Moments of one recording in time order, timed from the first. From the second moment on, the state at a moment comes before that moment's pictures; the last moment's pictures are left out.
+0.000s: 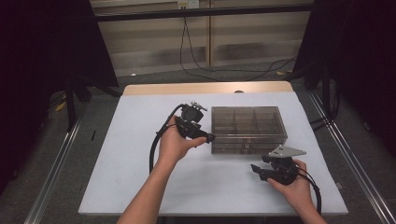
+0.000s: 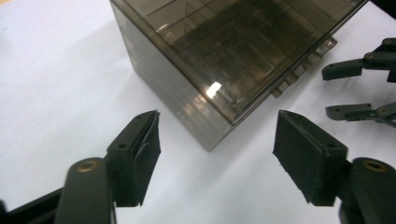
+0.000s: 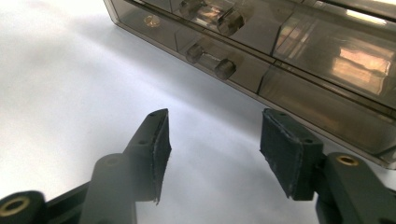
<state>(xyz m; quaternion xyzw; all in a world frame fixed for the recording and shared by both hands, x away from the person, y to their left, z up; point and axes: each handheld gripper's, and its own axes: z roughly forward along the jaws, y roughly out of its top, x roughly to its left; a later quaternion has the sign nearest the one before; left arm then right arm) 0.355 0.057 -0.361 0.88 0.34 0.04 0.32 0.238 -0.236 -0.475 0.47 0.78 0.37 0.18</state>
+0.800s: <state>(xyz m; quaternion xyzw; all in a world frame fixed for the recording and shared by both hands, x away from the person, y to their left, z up) 0.352 0.093 -0.386 0.88 0.35 0.05 0.33 0.234 -0.240 -0.475 0.46 0.78 0.37 0.18</state>
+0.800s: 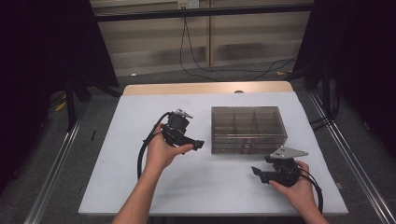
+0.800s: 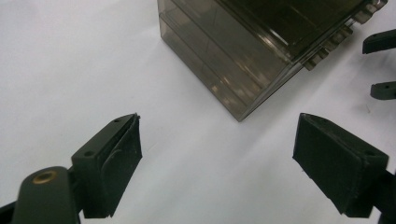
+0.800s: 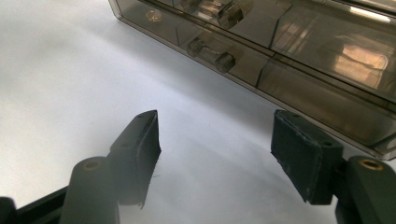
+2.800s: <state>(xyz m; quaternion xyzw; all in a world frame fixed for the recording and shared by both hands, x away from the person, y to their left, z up) 0.329 0.158 -0.435 0.87 0.38 0.07 0.32 0.225 -0.262 -0.478 0.48 0.78 0.38 0.16</state>
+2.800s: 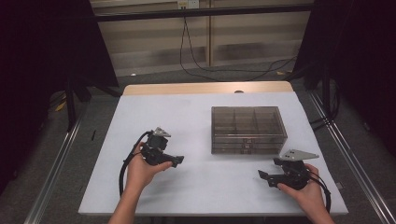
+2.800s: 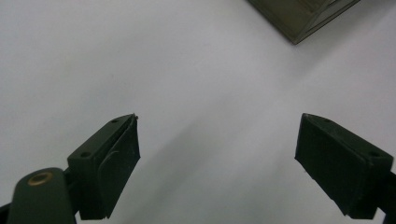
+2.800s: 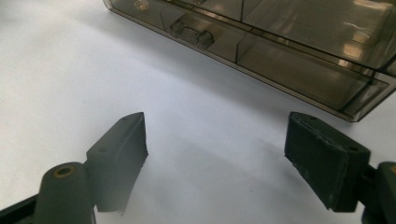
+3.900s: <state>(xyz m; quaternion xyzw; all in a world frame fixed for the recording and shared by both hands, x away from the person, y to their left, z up) 0.311 0.196 -0.454 0.86 0.39 0.08 0.32 0.224 -0.268 -0.476 0.48 0.77 0.38 0.17</state>
